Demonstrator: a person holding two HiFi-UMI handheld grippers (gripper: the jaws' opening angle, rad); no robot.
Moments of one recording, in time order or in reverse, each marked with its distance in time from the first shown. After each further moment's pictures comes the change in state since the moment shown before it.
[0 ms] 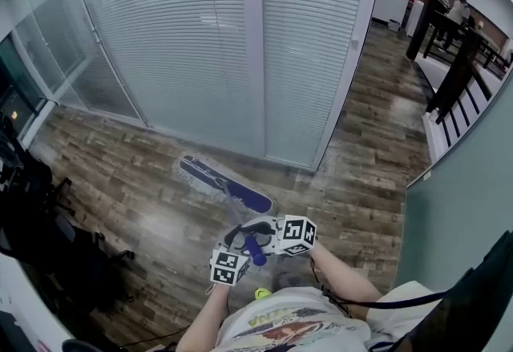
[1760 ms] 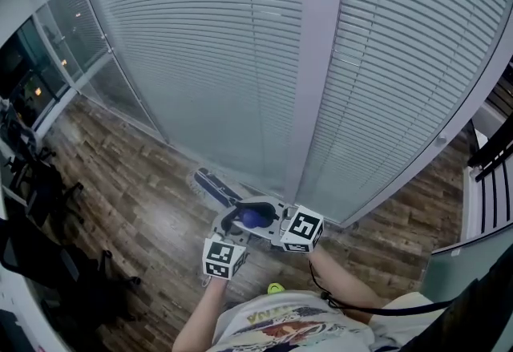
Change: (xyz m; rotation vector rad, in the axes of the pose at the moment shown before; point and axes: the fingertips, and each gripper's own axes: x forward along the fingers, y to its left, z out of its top) left arm 0.249 0.371 0.295 0.011 -0.217 0.174; right arm -0.013 -0.491 0.249 -0.124 -0.326 -0.115
